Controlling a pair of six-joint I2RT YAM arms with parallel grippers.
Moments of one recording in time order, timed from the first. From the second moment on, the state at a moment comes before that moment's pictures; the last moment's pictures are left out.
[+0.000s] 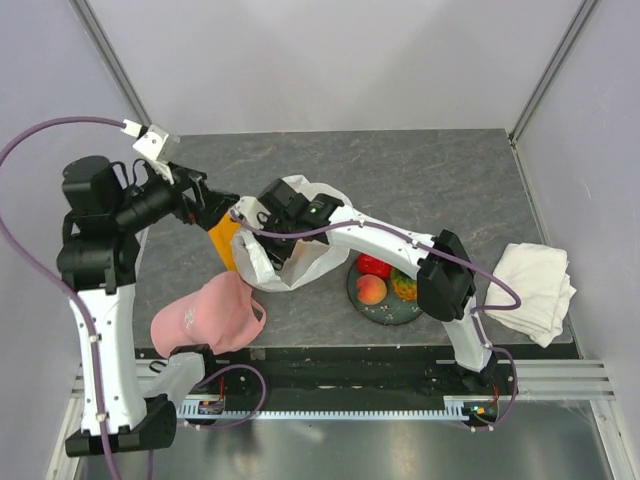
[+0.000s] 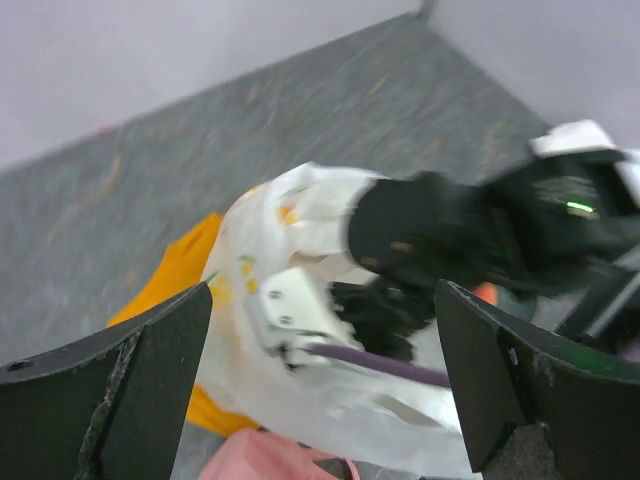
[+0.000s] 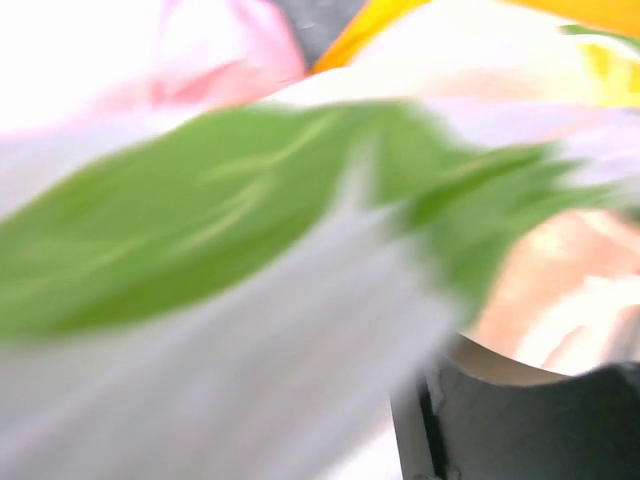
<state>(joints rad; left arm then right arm) 0.10 1.02 1.48 -0.77 0.76 0.07 0.99 2.09 1.90 -0.68 -0.30 -0.15</state>
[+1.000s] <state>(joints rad) -0.03 0.97 1.37 -0.91 0.85 -0.04 0.76 2.06 1.93 -0.66 -0.26 -0.01</state>
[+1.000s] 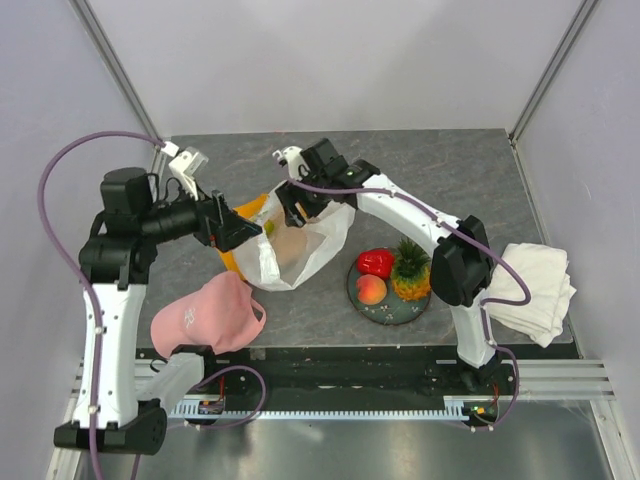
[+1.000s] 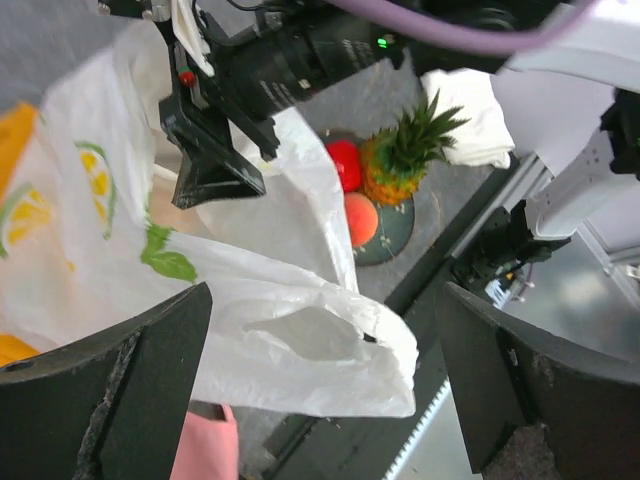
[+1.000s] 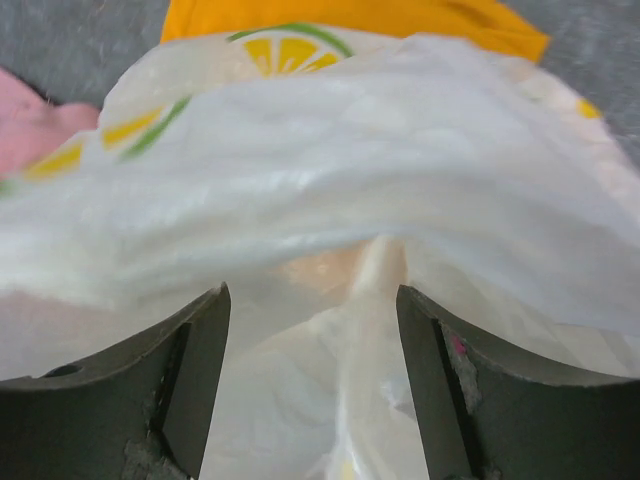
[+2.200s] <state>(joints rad) -0.17 1.12 1.32 -0.86 1.18 -0.27 0.75 2.06 1.93 -0.60 -0.33 0.11</state>
